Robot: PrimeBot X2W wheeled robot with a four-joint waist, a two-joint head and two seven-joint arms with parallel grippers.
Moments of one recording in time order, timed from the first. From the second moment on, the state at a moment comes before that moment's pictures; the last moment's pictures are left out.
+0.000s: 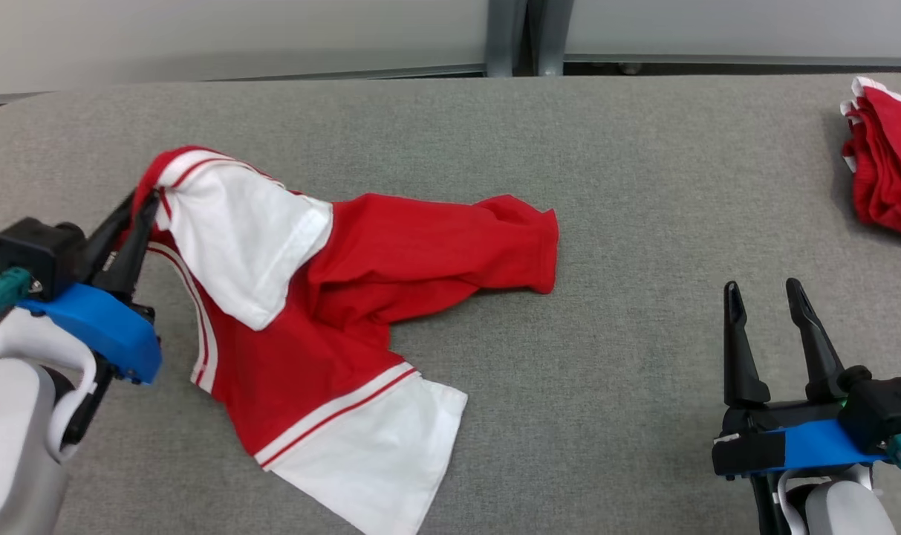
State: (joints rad) left arm -0.53 0.49 -0.30 0.28 -0.36 -0.11 0.01; right arm -0.12 -0.05 -0.06 0.08 0.07 0.13 -0.24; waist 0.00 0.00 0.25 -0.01
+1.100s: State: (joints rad) left arm -0.13 0.26 -0.14 0.08 -0.31 0.06 -0.26; right arm -0.08 -0.05 -0.07 0.12 0.07 0.13 -0.24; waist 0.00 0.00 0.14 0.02
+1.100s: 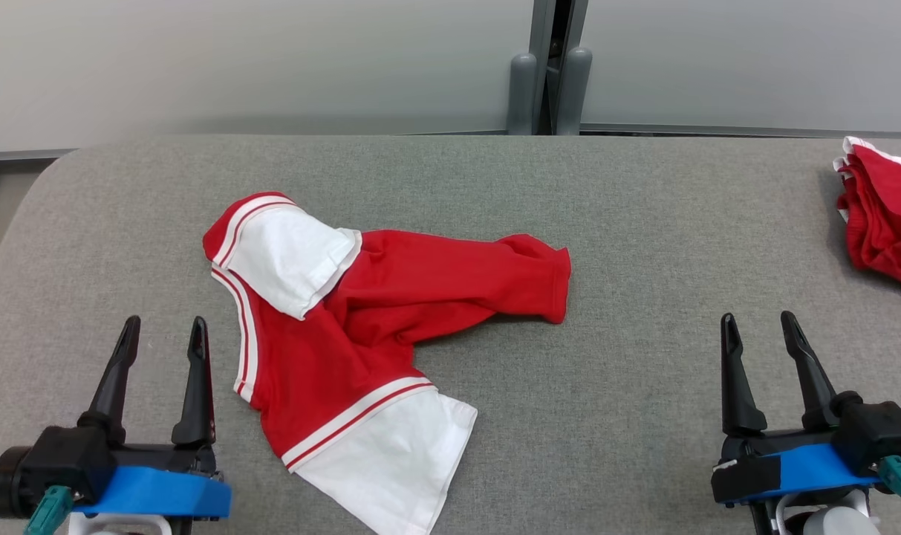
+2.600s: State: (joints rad) left arm -0.15 0.07 -0.08 0.08 -0.19 -0.08 -0.26; right arm -0.53 -0.05 0.01 0.76 -0.03 0.13 -0.04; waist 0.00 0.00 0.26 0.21
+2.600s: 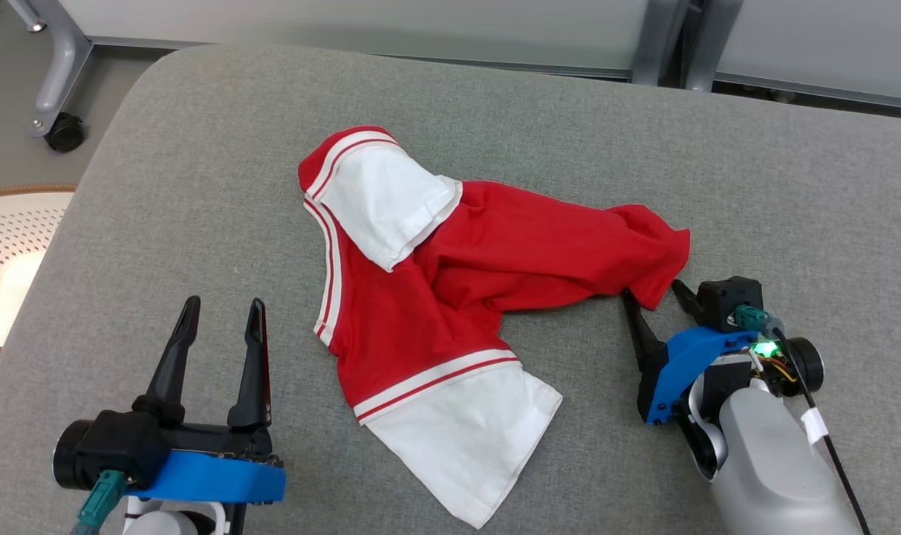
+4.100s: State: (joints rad) left arm -0.06 0.05 -0.03 0.10 -0.15 -0.11 -0.26; right arm 0.29 -0.08 0.16 -0.46 0.11 0.13 0.43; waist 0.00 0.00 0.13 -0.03
